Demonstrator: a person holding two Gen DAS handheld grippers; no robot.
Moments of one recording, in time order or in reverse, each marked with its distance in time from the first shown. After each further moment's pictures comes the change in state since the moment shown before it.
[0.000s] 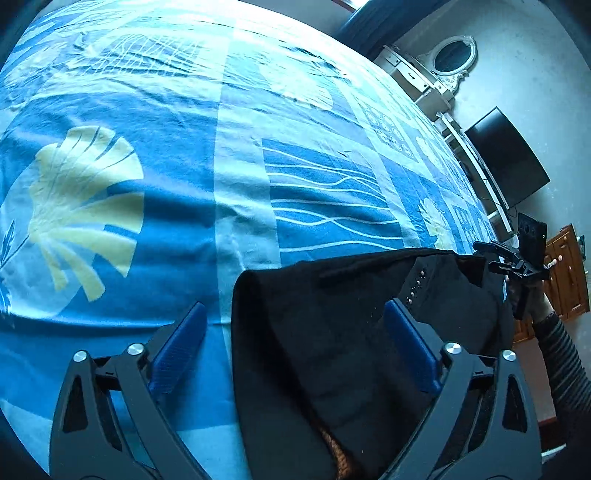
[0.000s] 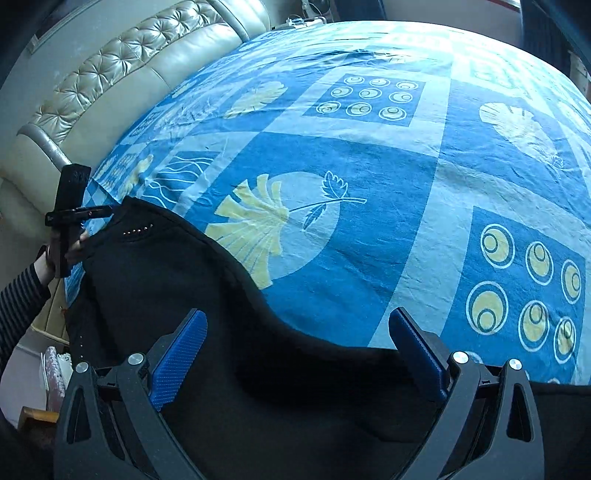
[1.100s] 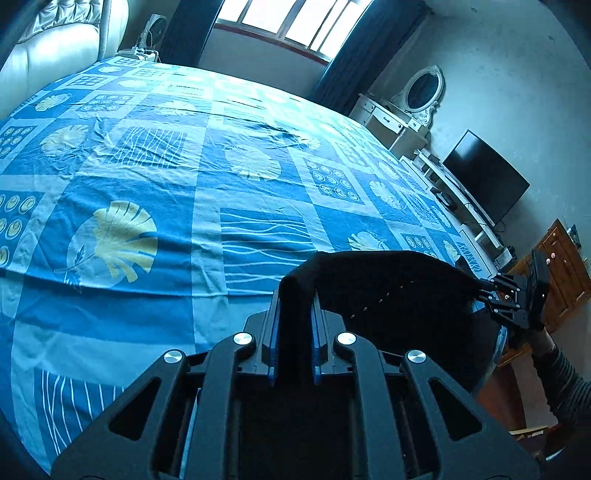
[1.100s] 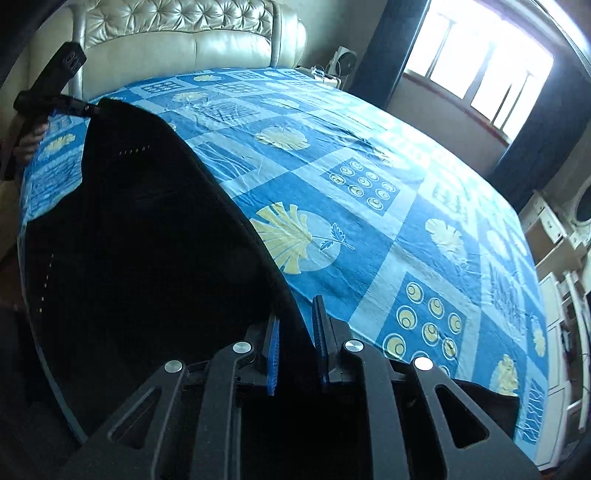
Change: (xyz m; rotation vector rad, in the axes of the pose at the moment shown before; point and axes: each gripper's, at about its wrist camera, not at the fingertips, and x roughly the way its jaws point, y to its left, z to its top) left arm -0.127 -0.081 -0.060 0.081 -0.260 0.028; right arm -0.091 0.154 -0.095 -0.405 -0.213 -0.472
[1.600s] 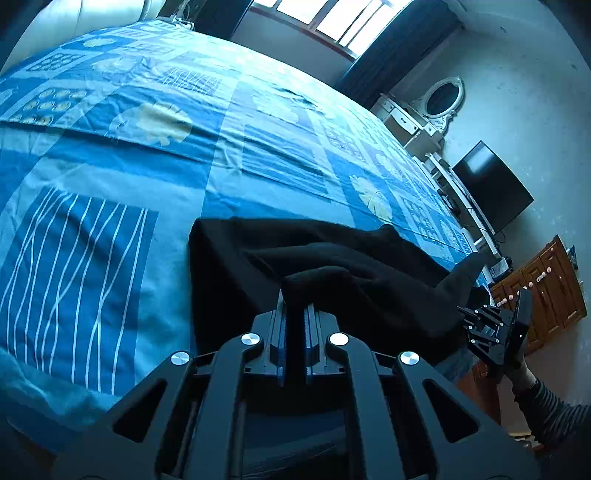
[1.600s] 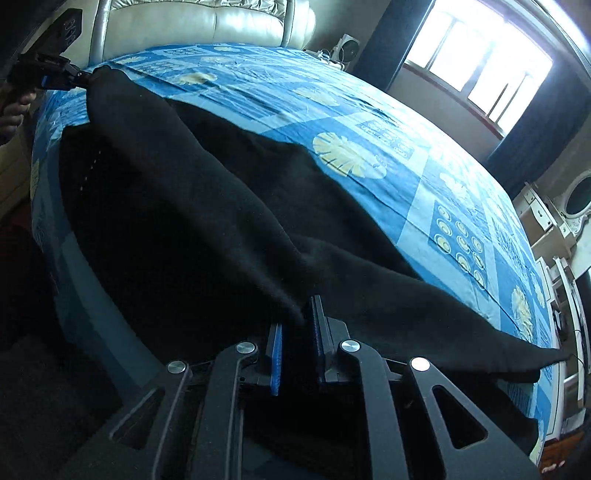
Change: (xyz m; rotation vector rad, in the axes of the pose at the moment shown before) left arm -0.033 -0.004 -0.132 -0.158 0.043 0.012; right arm -0.010 0.091 -0.101 -0.004 0.087 -0.028
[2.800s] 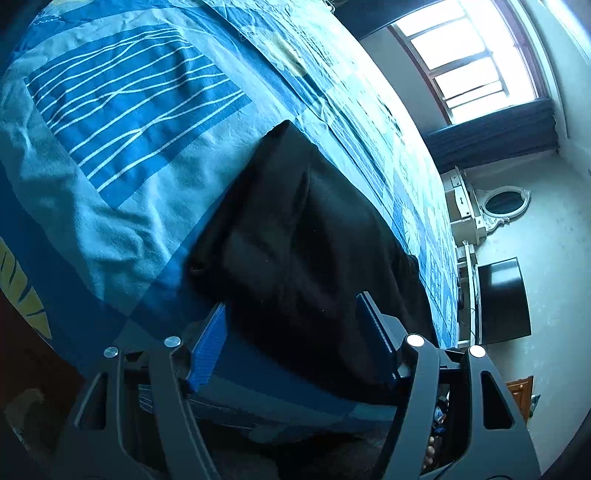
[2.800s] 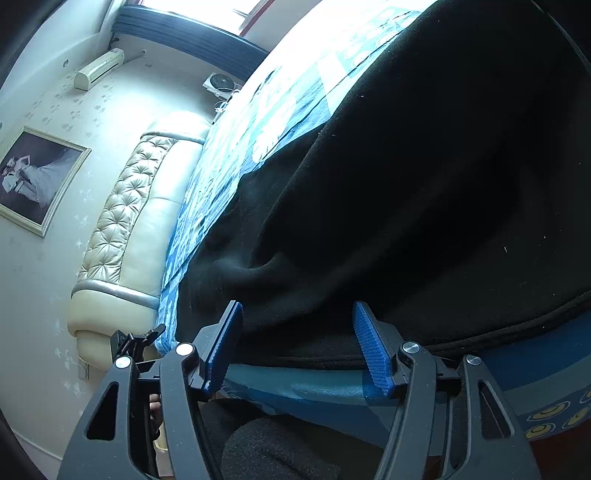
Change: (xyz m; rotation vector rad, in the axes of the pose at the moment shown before) left arm 0.005 0.008 -0.058 -0.571 -0.043 0.053; right arm -0.010 -0.084 -0.097 1.149 -0.054 0.672
